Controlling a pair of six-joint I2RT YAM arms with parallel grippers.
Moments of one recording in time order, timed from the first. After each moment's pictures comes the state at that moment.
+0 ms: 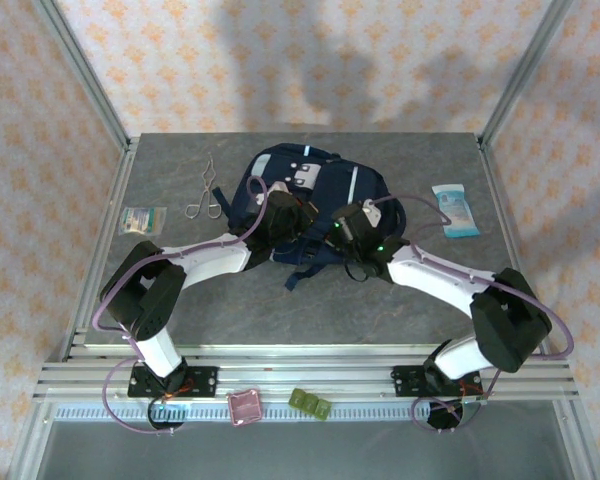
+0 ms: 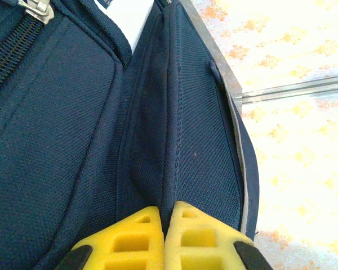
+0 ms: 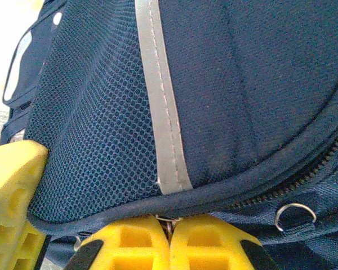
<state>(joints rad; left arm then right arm) -0.63 1.70 1.01 0.25 -0.04 -1.25 0.69 1.45 0.89 -0.20 0.25 1.12</state>
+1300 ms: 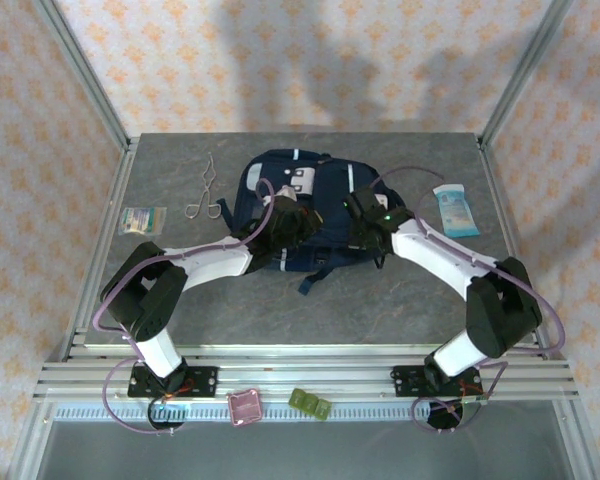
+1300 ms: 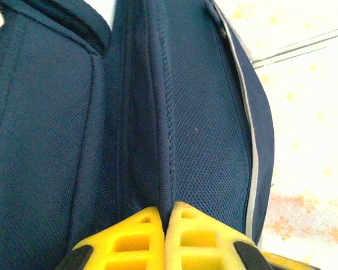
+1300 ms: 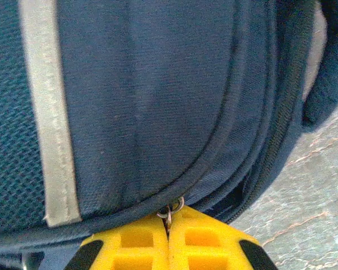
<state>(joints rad) -0.65 1.70 0.99 0.22 0.01 -1.11 0.54 1.54 1.10 -0.69 0.28 0.60</state>
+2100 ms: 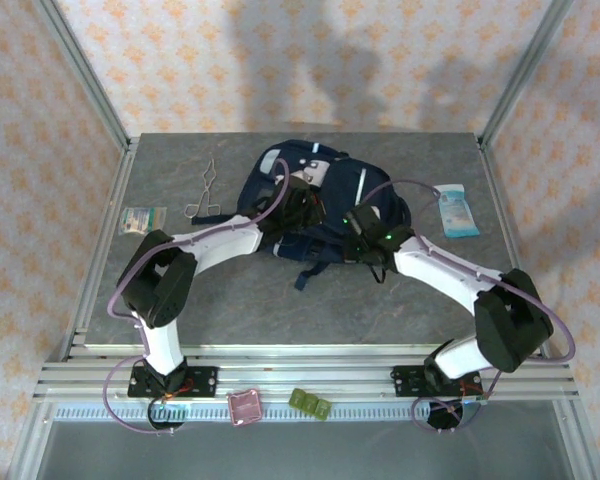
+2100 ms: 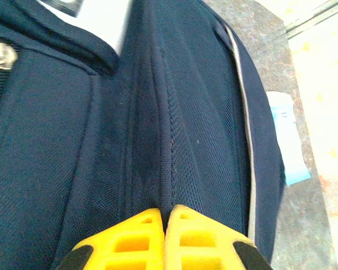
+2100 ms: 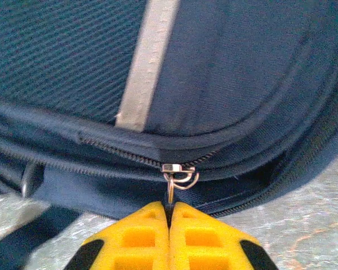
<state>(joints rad) -0.61 1.83 1.26 -0.04 0.01 -0.82 0.63 1.45 0.95 -0.54 0.18 0.56</state>
